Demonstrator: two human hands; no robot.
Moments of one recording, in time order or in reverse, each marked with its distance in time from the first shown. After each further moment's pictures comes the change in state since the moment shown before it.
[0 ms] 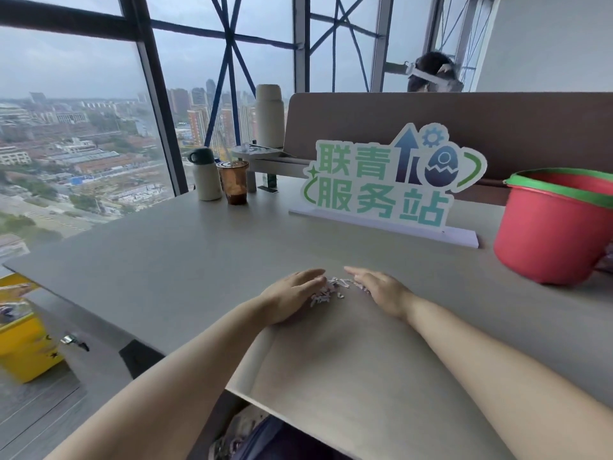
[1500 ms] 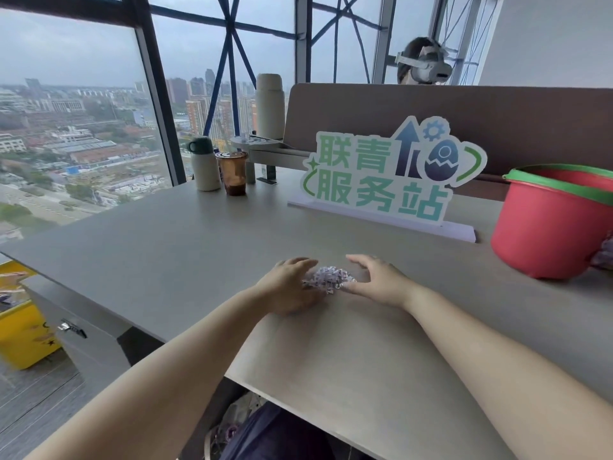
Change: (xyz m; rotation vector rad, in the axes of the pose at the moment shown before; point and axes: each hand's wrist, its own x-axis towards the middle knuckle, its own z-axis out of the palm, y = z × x) left_hand 0.004 0.003 0.001 0.307 0.121 0.003; right_hand -0.002 -0.007 -0.009 -0.268 0.036 0.020
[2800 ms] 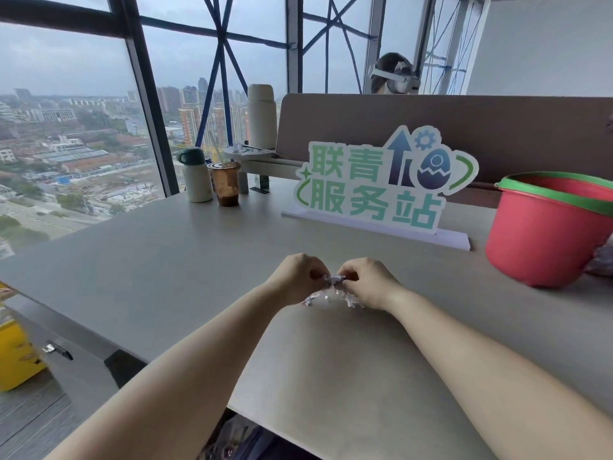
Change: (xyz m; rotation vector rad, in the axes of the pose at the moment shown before) left_hand 0.029 0.028 -0.015 -0.111 0.114 0.155; right_hand 0.018 -0.013 -0.004 0.070 0.120 -0.014
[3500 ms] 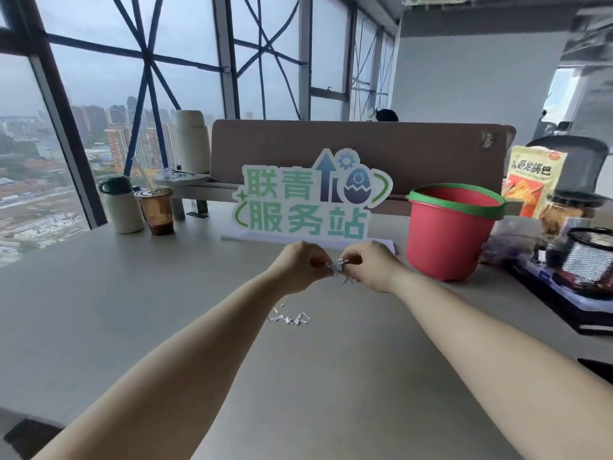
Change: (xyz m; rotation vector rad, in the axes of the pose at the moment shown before) left_hand 0.048 0.100 0.007 -0.102 -0.015 0.224; right_hand -0.048 0.025 -0.105 -0.041 0.192 0.080
